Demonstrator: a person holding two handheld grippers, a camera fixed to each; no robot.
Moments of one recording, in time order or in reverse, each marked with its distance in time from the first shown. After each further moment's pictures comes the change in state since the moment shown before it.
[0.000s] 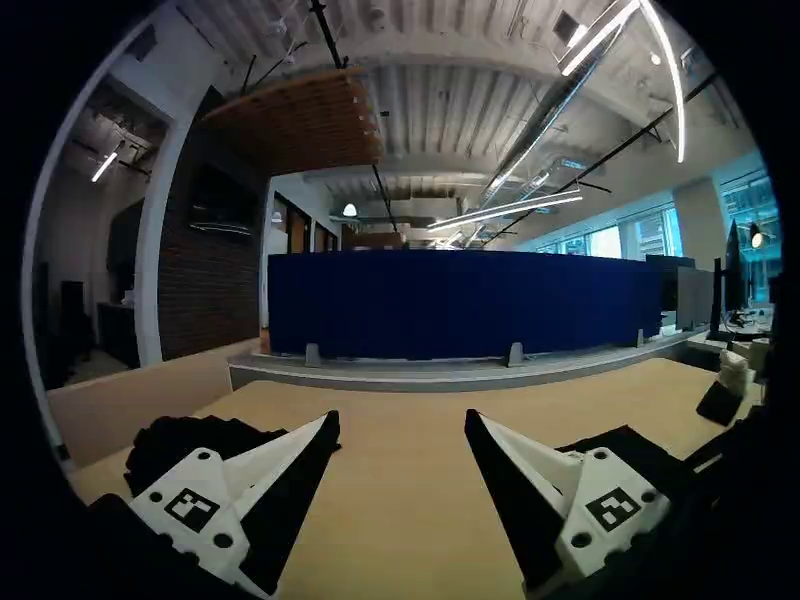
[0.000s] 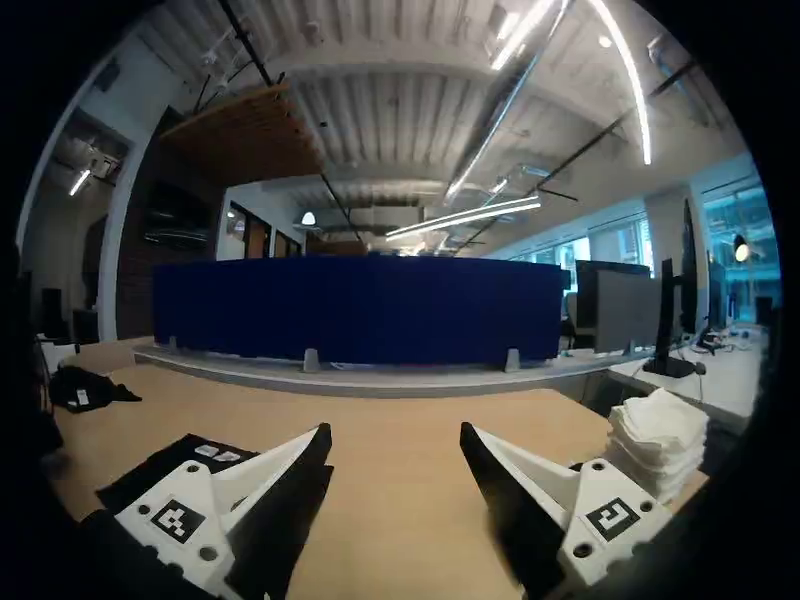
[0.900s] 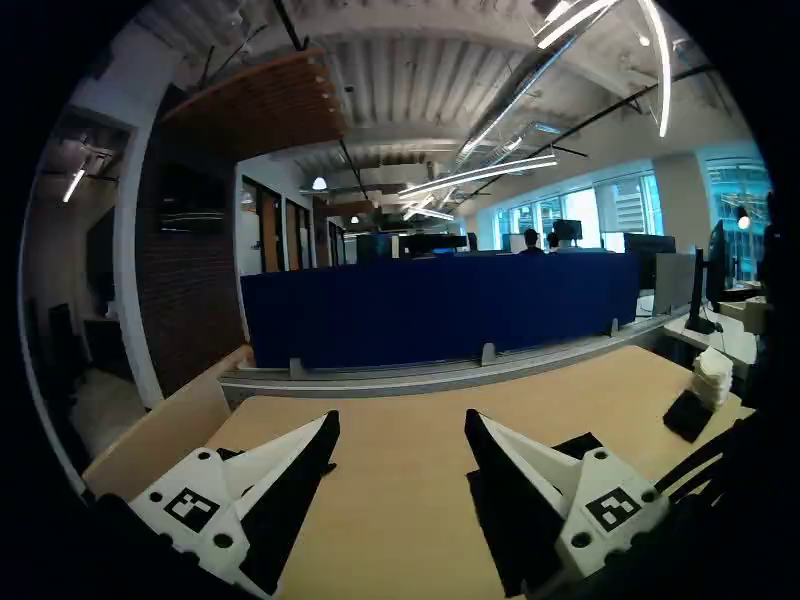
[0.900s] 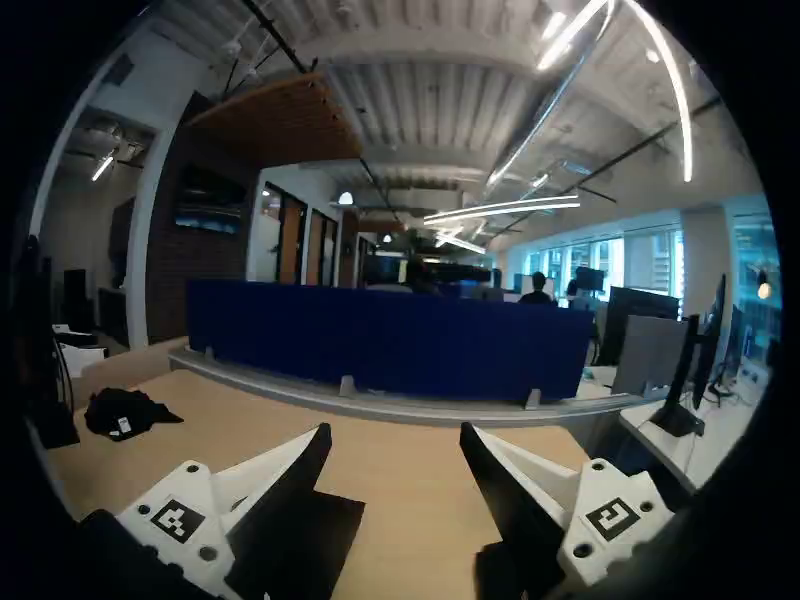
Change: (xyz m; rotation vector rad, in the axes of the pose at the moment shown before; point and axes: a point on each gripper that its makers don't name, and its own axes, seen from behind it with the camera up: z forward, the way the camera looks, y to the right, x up) left arm 0.115 0.026 -0.011 -0.108 -0.145 0.083; right arm 0.142 -0.032 -0.016 0.153 -0.116 -0.067
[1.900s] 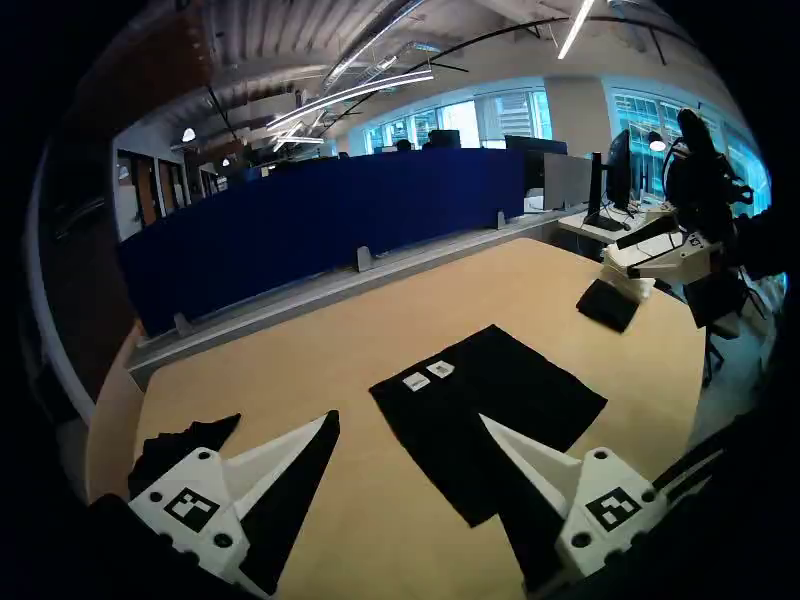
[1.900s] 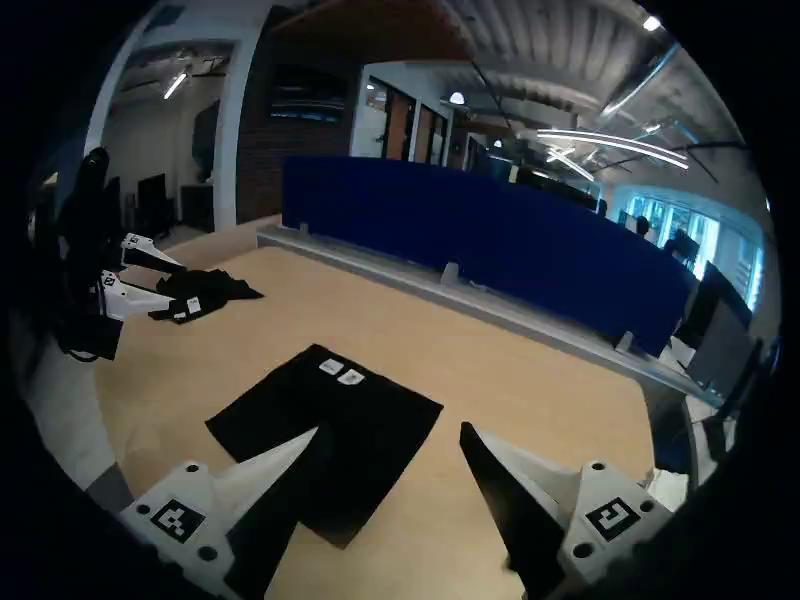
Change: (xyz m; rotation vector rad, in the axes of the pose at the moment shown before) left arm -0.093 0.089 -0.004 -0.415 -0.289 0.174; right arm -0.107 -0.065 -0.009 0.324 -0.372 -0.153
